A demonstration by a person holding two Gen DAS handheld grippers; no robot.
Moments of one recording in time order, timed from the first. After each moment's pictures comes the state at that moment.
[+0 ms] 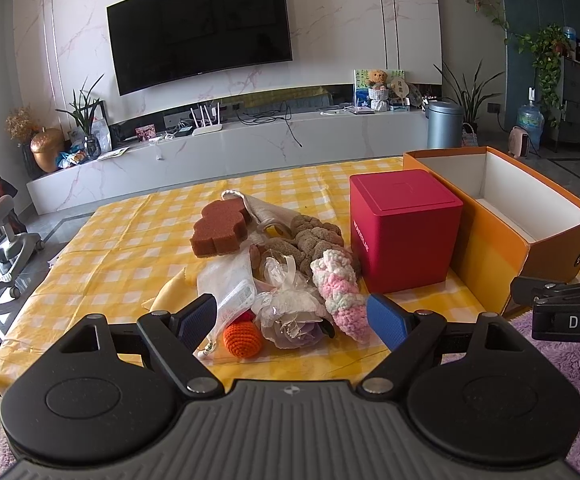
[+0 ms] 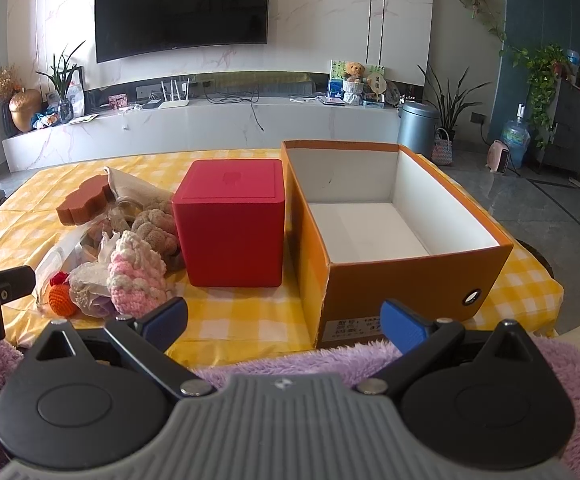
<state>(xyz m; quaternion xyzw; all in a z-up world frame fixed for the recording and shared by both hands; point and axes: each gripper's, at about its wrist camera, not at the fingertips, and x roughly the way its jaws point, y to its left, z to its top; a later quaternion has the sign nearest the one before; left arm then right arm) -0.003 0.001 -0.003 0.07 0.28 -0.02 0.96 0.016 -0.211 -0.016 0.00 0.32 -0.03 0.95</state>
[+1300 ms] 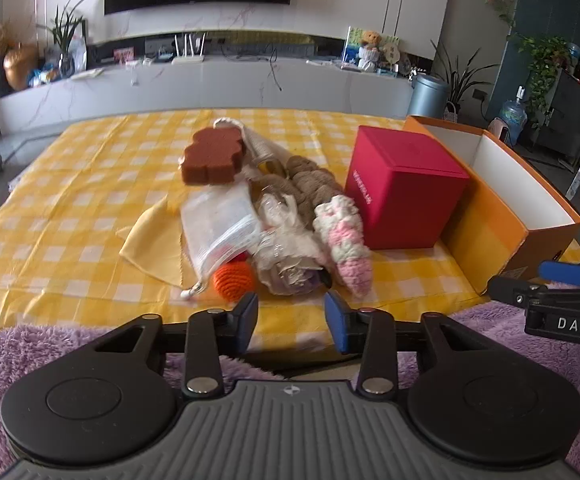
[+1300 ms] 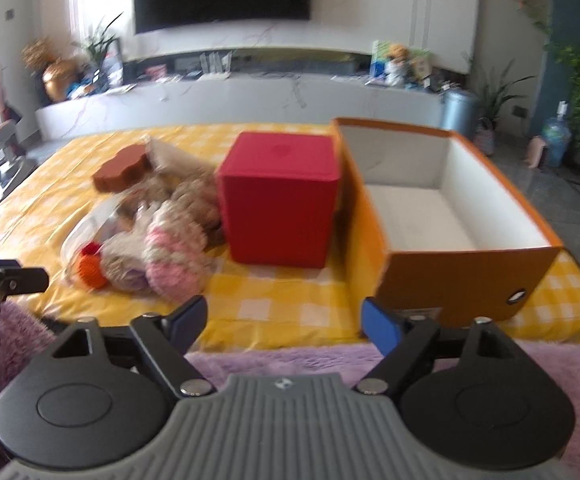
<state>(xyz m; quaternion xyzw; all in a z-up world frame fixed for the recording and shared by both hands) 0.019 0.057 -0.022 -0.03 0.38 -0.07 0.92 0.035 -0.190 -0.027 -0.02 0.36 0.04 0.93</state>
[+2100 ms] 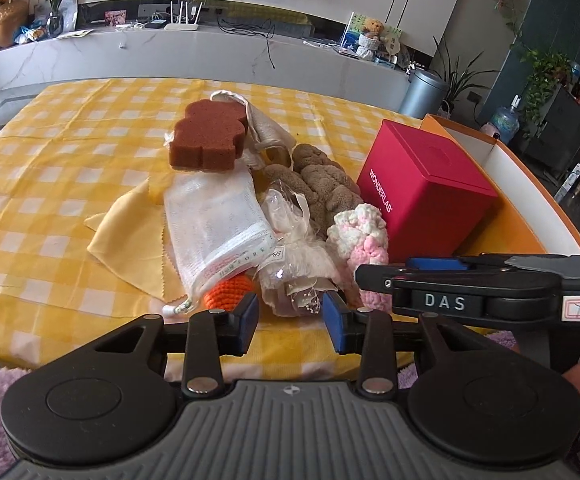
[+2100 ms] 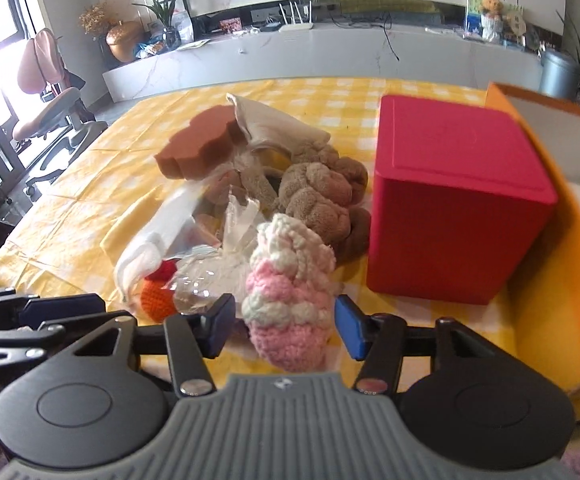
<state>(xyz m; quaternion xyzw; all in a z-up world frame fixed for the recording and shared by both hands) 0.078 0.079 -0.051 -0.08 0.40 -0.10 0.91 0.150 -0.117 -0.070 0.02 0.43 0.16 0.89</state>
